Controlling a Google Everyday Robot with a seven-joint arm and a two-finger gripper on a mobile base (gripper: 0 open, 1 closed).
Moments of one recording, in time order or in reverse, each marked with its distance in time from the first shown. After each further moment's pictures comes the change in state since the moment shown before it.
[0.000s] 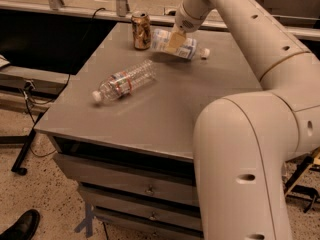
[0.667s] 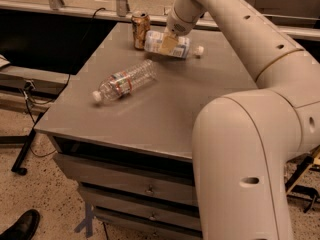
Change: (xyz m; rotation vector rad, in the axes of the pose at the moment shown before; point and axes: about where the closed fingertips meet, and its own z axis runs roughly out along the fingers) arm -0.019 0.017 0.012 -0.024 -0.013 -0.027
